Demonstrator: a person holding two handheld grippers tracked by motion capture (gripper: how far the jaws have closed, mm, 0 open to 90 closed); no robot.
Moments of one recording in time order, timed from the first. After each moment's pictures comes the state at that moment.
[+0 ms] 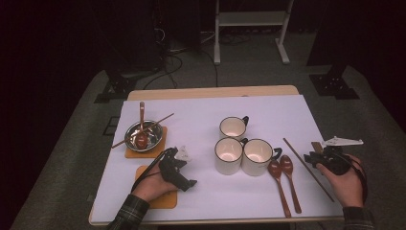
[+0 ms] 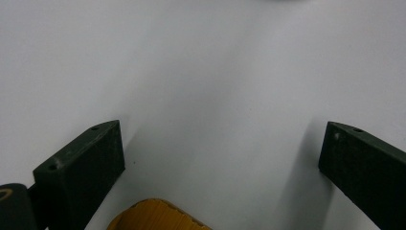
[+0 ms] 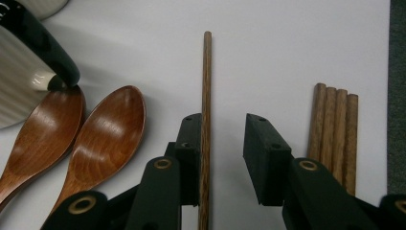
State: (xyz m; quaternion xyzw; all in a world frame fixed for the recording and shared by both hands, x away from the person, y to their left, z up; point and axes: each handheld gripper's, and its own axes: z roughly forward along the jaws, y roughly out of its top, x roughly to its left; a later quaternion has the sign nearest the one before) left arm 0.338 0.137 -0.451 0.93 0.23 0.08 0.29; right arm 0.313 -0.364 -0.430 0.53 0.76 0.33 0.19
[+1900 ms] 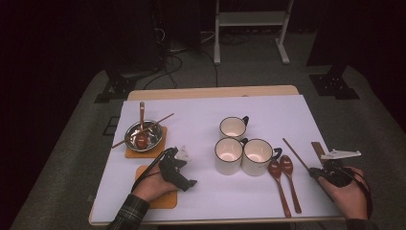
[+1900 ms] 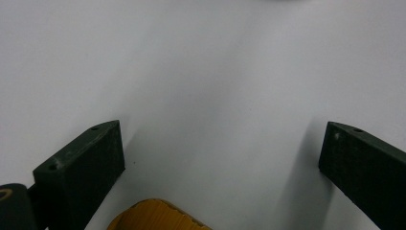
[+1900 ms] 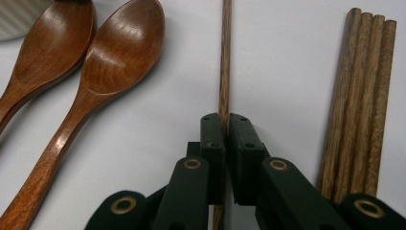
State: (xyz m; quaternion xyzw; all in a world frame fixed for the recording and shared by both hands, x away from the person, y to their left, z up) left arm 0.338 0.136 -0.451 0.93 0.23 0.08 0.29; right arm 0.284 -0.363 -0.444 0.52 0.79 0.27 0.17
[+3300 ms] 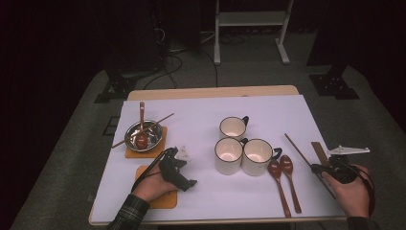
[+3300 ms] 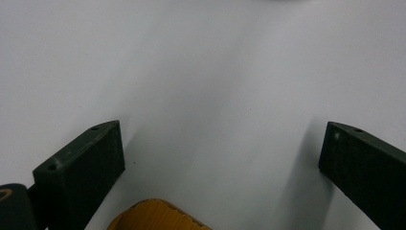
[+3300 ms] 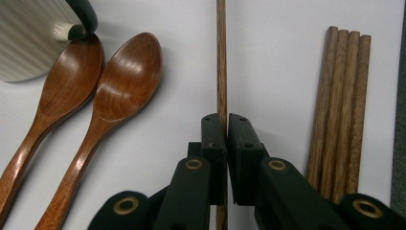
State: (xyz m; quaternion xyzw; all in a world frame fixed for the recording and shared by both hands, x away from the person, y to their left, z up) left arm 0.338 0.136 -0.451 0.93 0.23 0.08 0.29; right arm 0.286 -0.370 -0.430 0.55 0.76 0.31 0.16
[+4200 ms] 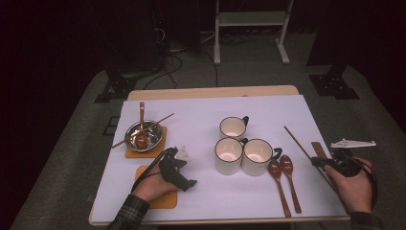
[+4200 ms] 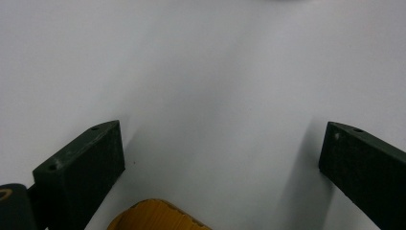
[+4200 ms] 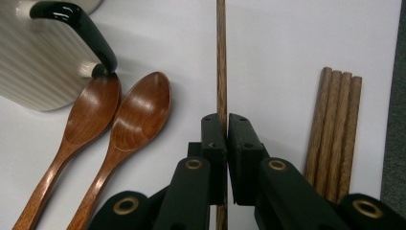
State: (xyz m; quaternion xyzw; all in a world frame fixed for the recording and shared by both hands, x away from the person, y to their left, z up) left arm 0.338 0.136 -0.451 0.93 0.23 0.08 0.29; right arm 0.297 -0.375 -0.413 0.53 0.76 0.34 0.15
